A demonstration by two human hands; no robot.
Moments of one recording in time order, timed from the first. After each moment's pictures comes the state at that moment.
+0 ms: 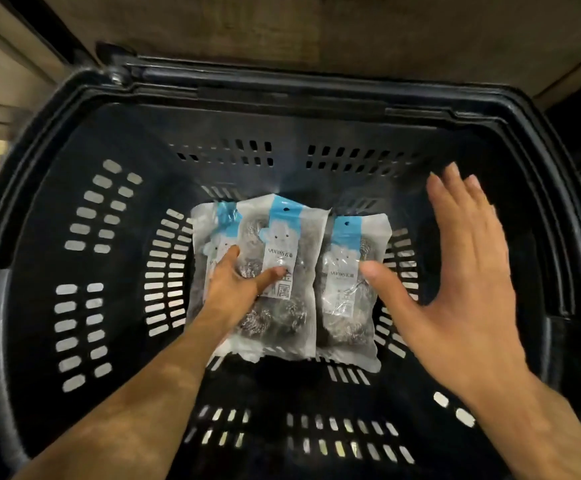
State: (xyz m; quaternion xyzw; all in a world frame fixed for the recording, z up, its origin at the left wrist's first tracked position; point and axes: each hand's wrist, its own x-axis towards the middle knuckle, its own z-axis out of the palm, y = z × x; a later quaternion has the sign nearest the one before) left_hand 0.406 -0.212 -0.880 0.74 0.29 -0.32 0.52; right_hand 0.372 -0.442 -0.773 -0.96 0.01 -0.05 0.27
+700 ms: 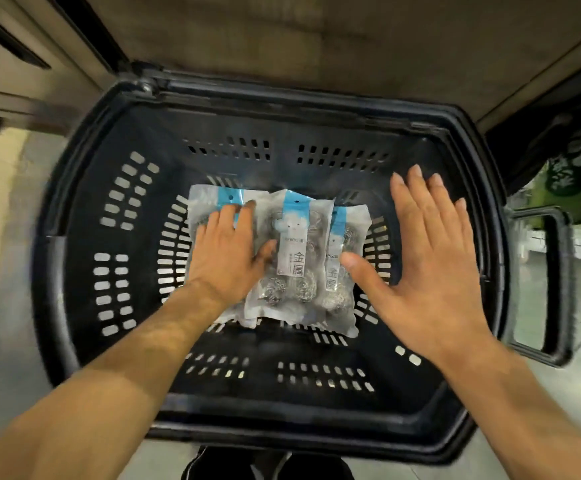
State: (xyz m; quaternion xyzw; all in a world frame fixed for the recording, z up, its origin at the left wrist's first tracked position) left_hand 0.411 -0.192 -0.811 0.98 -0.07 -0.17 0.12; right_hand 0.363 -0.431 -0.721 -0.99 -0.01 0.03 0.17
